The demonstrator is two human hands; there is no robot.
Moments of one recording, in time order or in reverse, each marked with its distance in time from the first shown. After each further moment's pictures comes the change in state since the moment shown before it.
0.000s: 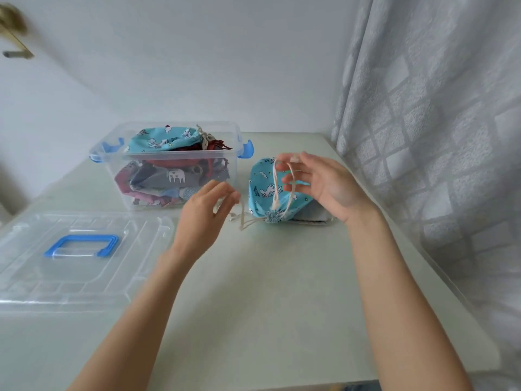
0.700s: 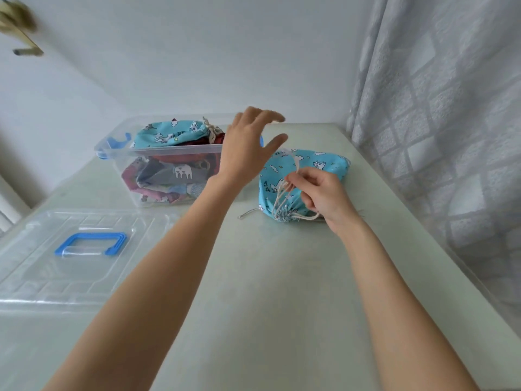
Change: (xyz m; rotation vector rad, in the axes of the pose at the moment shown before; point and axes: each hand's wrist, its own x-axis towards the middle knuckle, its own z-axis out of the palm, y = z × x) left_hand 0.107 0.030 0.026 0.121 0.053 0.118; right_hand 0.014 0.048 0.014 -0.135 0.258 0.006
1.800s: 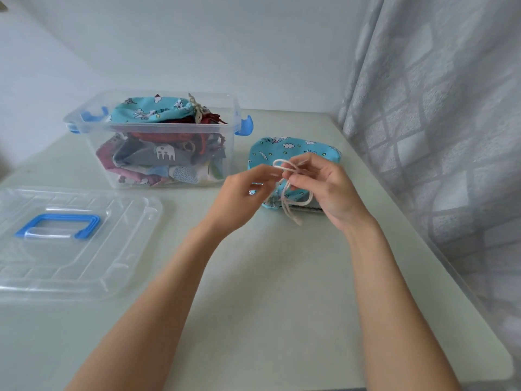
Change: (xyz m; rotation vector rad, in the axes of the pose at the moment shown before) left_hand -0.090 0.016 0.013 -0.529 -0.291 -0.248; right_hand -0.015 -0.001 -0.020 0.008 -0.154 -0.192
